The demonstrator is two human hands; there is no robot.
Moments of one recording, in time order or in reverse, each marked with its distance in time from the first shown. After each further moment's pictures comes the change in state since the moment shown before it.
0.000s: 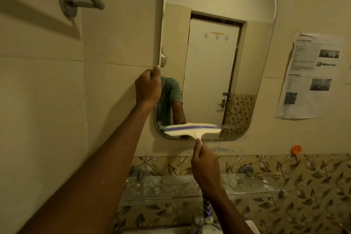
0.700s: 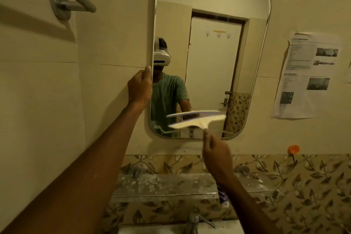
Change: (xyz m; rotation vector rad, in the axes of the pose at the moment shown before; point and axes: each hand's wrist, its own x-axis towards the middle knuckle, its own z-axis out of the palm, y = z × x) left_hand -0.006 0.006 -0.005 -0.007 -0.021 -0.042; right_hand 0.030 0.018 -0.050 0.108 -0.072 -0.079
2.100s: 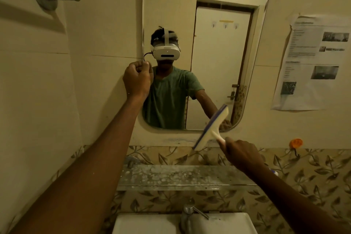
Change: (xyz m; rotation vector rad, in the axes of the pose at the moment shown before) left_hand -0.016 0.005 0.026 -0.063 0.186 -0.072; right_hand 0.037 0.121 -0.068 -0.827 -0.298 -0.352
